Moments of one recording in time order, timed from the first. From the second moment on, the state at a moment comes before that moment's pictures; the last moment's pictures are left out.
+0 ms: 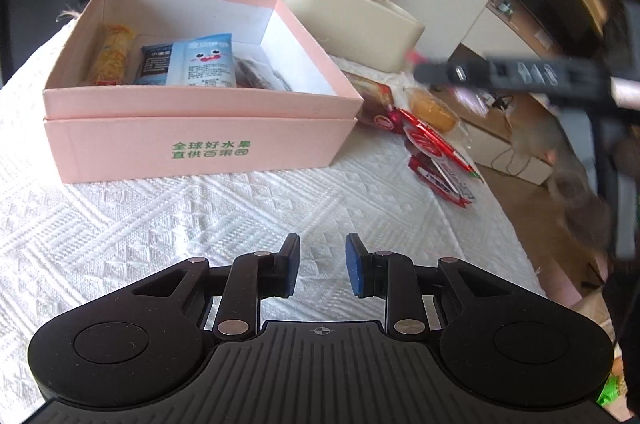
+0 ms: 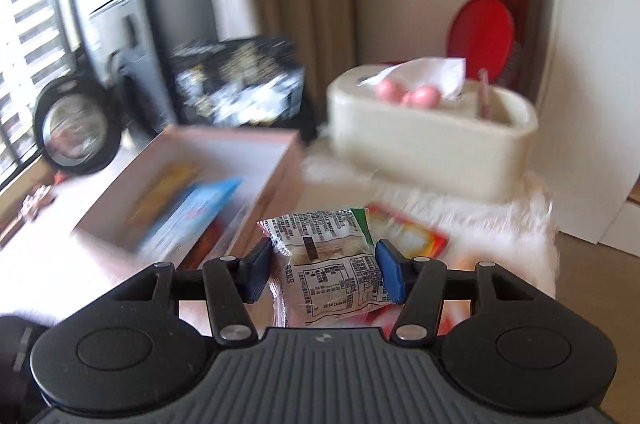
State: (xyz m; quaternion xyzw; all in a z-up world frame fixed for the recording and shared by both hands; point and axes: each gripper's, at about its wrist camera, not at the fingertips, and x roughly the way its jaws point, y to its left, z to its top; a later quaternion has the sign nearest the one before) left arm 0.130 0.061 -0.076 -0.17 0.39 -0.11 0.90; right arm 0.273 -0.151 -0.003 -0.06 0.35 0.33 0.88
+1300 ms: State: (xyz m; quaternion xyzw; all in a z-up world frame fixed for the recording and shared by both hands) left arm 0.170 0.016 -0.087 -0.13 0.39 -0.19 0.89; right arm 0.156 -0.243 -0.089 0.01 0.39 0.23 0.89
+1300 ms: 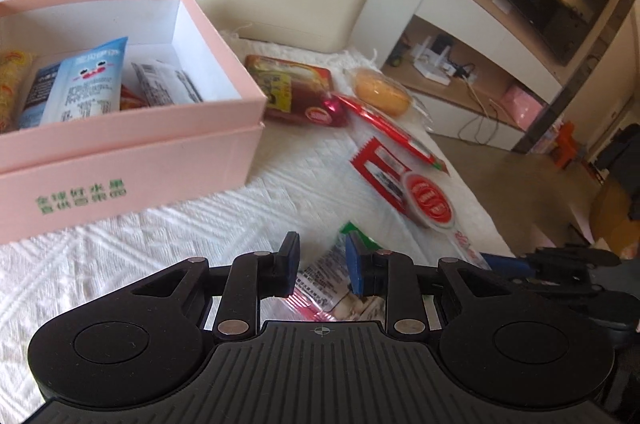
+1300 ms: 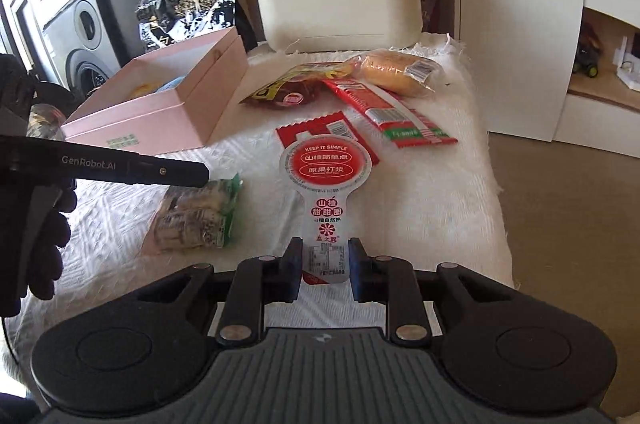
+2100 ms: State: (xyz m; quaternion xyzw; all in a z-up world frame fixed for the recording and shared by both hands) left arm 0.109 -0.069 -0.068 0.14 0.36 -0.28 0.88; right arm 0.158 -0.259 -0.103 0.12 0.34 0.19 0.91
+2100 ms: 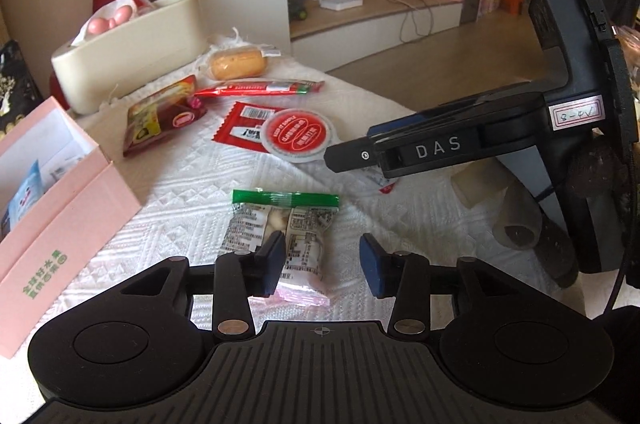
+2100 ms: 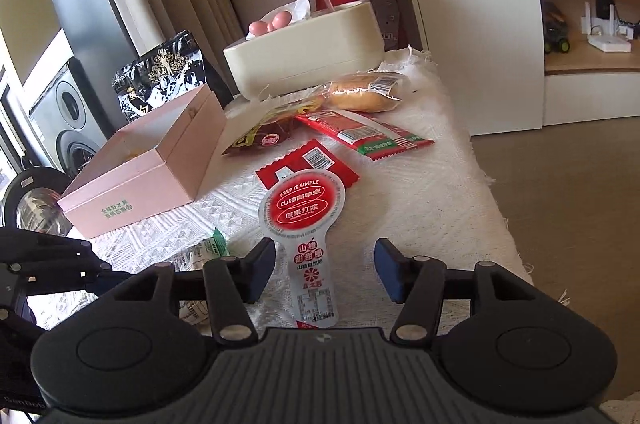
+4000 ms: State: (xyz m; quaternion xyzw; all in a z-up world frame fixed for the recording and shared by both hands) left arm 0.144 -0.061 -0.088 0.07 0.38 -0.24 0.89; right arm 0.158 -0.256 -0.101 0.13 0.34 0.21 0.91
